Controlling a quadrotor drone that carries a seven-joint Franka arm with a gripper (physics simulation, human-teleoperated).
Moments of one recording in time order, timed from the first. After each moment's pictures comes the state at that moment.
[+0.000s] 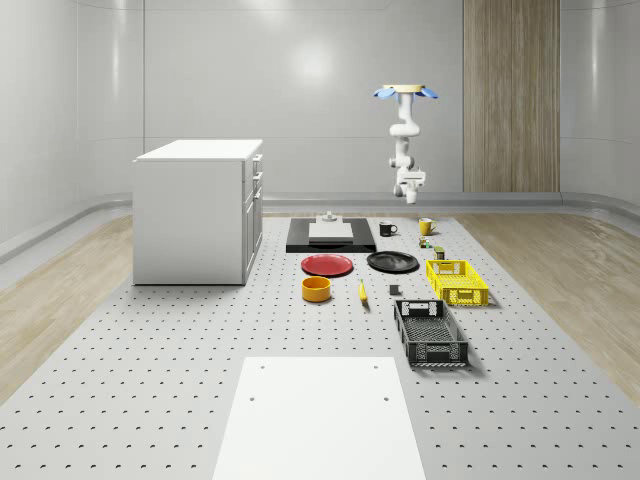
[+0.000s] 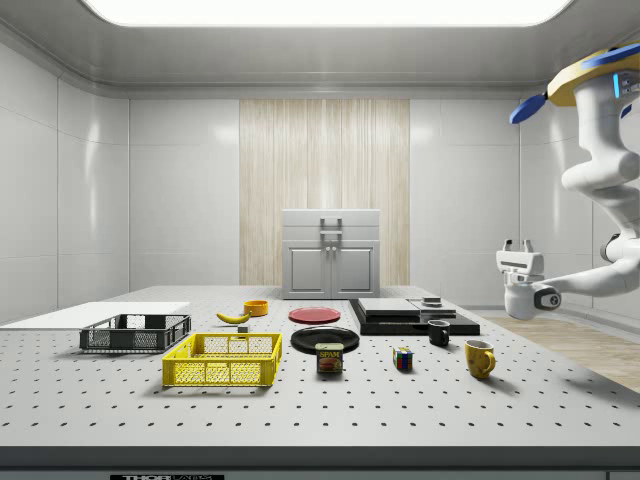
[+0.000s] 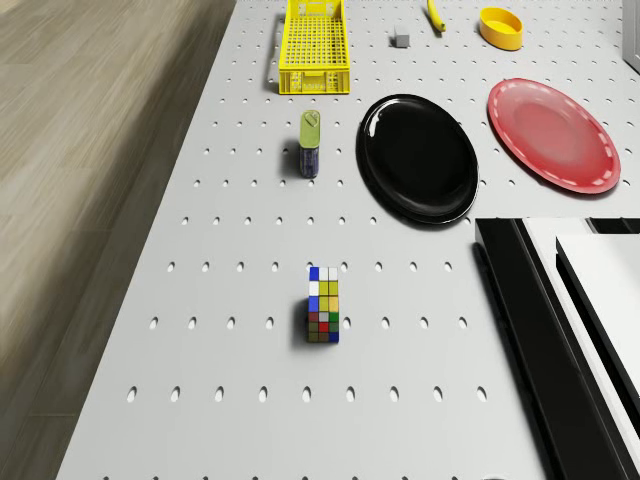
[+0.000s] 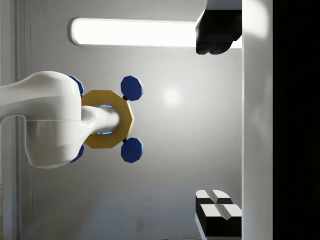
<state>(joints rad) -0.01 -0.71 0.01 -2.05 0.00 1.38 0.78</state>
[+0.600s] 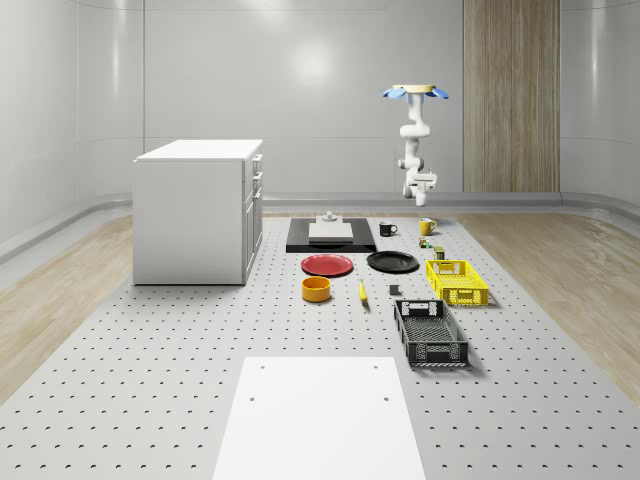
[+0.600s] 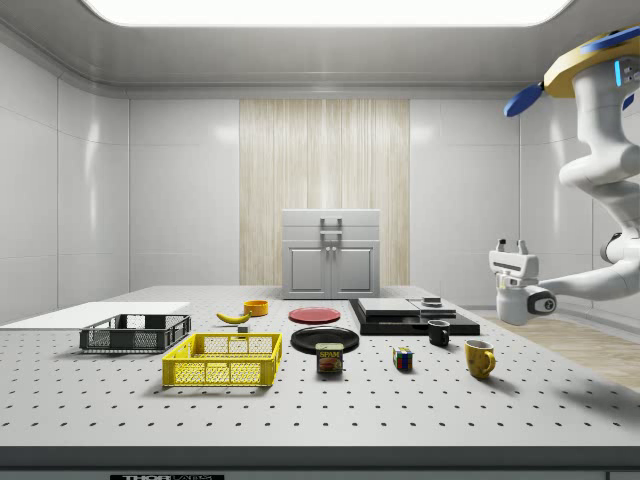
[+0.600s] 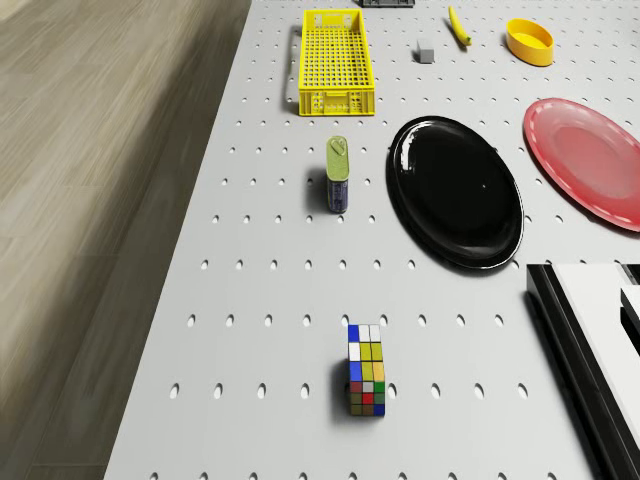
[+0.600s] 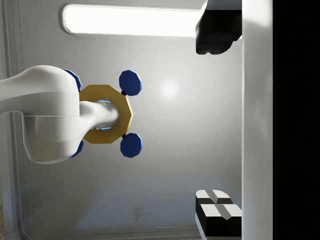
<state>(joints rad) -0.02 -0.72 0.04 -2.06 -0.04 1.39 0.79</state>
